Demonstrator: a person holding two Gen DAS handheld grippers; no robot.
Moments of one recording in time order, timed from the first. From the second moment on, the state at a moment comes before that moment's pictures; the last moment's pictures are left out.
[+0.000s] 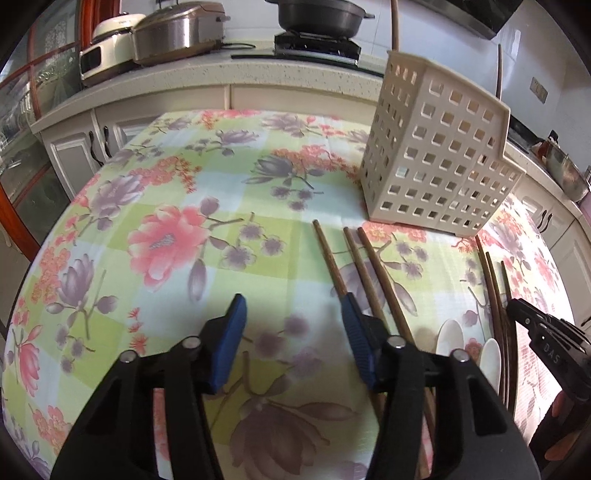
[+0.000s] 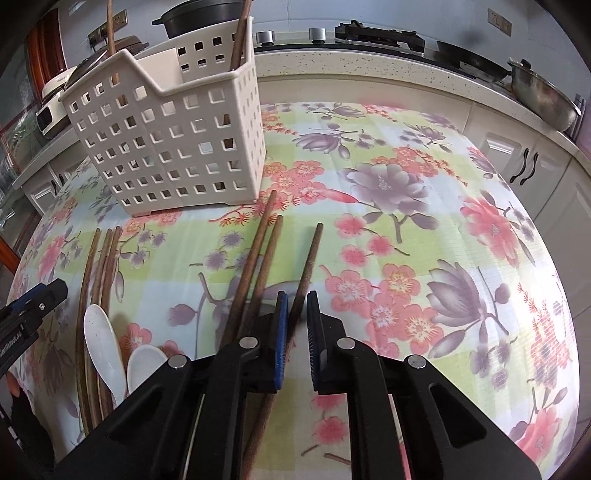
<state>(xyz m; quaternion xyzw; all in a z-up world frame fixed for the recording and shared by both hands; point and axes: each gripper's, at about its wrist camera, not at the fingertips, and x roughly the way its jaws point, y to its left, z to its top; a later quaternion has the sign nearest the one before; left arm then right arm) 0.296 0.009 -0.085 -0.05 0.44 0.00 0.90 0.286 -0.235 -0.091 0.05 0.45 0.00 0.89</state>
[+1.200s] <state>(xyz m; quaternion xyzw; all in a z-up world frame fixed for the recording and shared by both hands) 0.311 -0.008 -0.095 -0.04 0.45 -0.07 0.89 0.279 -0.248 -0.092 0.07 0.43 0.03 0.90</state>
